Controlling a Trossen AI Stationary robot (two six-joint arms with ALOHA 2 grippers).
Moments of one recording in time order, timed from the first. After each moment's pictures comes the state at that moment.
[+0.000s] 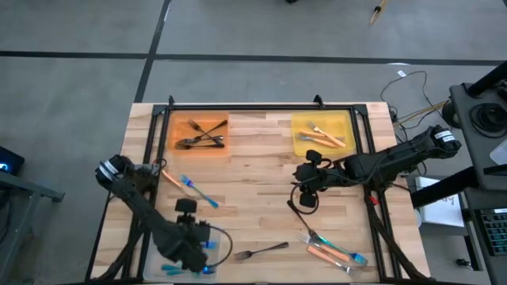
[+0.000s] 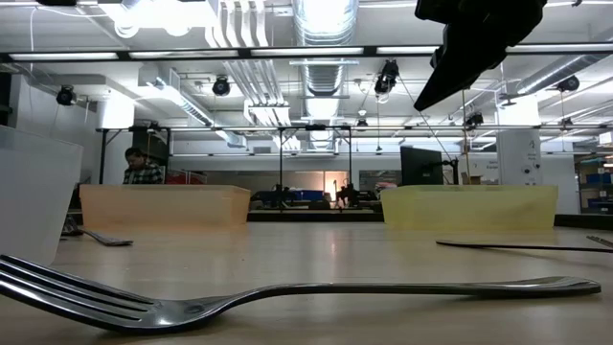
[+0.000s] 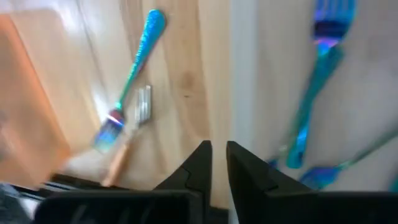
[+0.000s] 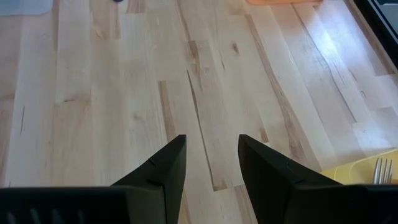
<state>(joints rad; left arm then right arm) -0.79 1.82 1.48 -1.48 -0.19 -0.74 0.25 1.27 0.90 -0.49 0.34 0.28</state>
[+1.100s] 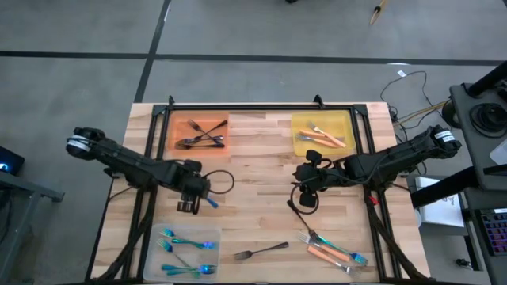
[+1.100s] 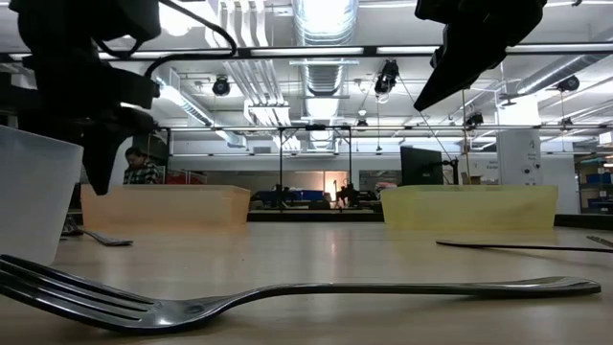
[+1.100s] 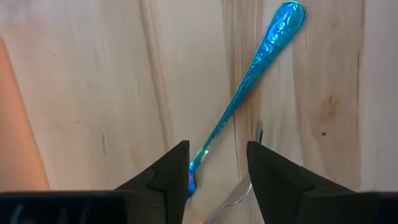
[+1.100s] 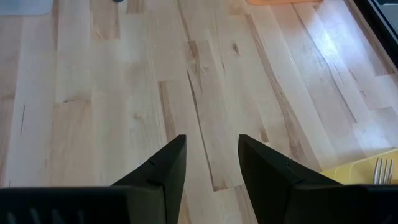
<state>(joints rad) -0.28 1.30 0.73 -0.85 -0.15 -0.13 0.25 1.27 0.90 -0.49 0.34 0.28</state>
